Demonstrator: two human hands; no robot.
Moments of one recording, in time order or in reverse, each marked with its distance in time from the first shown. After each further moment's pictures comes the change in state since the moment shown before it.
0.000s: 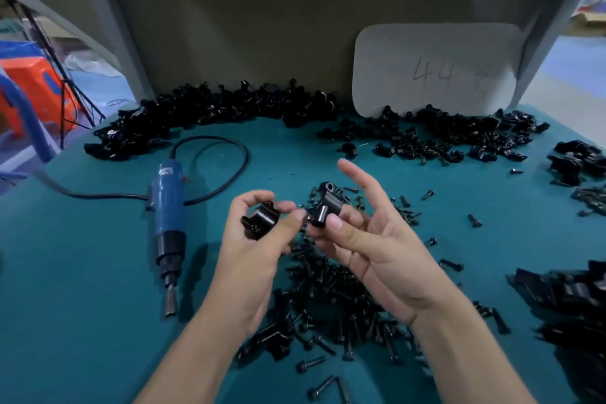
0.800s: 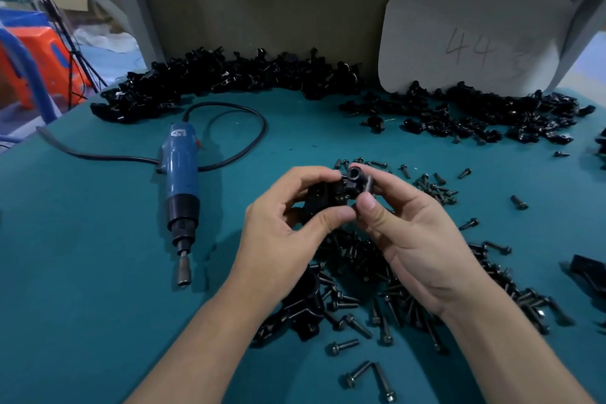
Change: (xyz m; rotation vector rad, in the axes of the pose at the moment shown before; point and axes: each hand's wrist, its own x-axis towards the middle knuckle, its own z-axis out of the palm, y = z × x) left_hand 0.009 -0.026 -0.024 0.388 -0.209 0.434; right_hand 0.009 0.033 -0.010 -0.201 0.126 -0.066
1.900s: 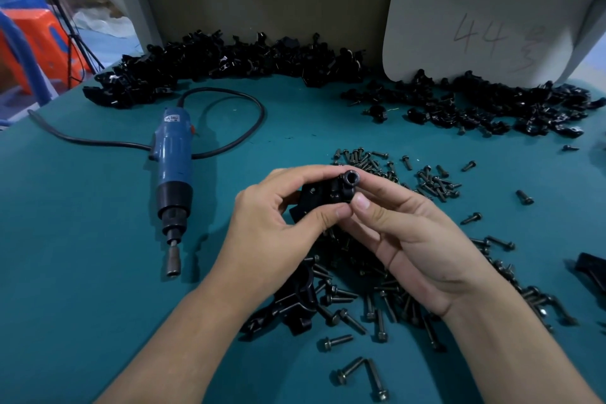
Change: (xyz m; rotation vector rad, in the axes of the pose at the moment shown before) left_hand -0.003 0.003 -0.003 0.096 -0.018 -0.026; right_hand -0.003 -0.005 -0.002 0.180 -0.025 0.213
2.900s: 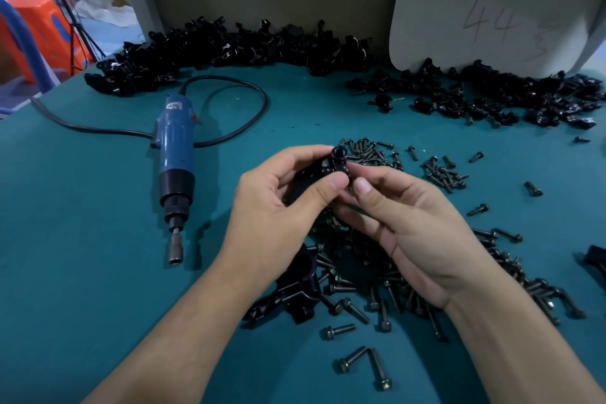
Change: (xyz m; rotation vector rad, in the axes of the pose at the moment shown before) left_hand 0.002 -0.001 0.004 -0.164 0.055 -0.106; right_hand 0.000 0.007 0.004 -0.140 0.067 -0.091
